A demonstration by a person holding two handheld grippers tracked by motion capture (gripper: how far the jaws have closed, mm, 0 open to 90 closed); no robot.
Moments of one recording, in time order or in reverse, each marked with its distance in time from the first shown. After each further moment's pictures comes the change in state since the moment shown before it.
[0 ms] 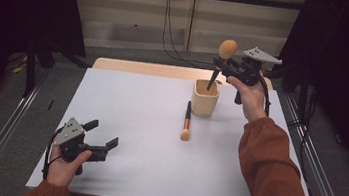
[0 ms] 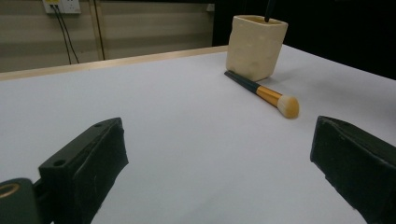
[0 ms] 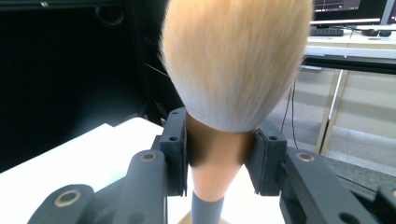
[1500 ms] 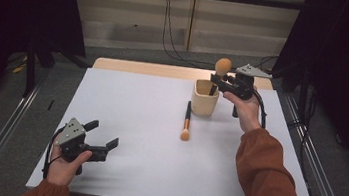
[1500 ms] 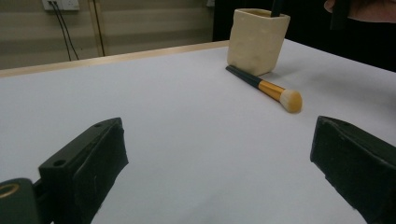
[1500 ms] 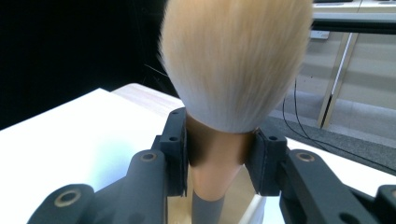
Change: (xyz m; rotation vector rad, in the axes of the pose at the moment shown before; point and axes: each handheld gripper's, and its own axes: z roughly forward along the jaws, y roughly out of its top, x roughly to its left) left arm 0.002 -0.002 0.002 0.019 -0.002 0.010; right arm -0.006 -0.054 0.006 0.089 0.004 0.007
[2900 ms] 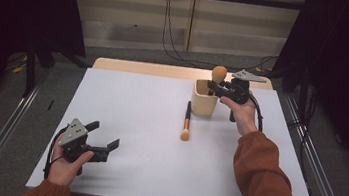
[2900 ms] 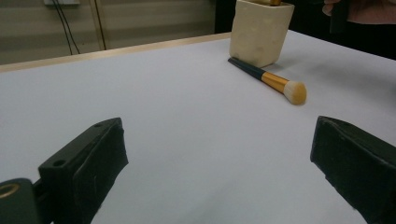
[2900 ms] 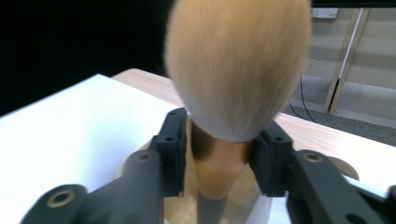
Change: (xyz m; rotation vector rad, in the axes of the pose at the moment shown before) left arm -0.001 -0.001 0.003 0.021 0.009 0.019; right arm -0.003 -0.020 0.010 0.041 0.009 0.038
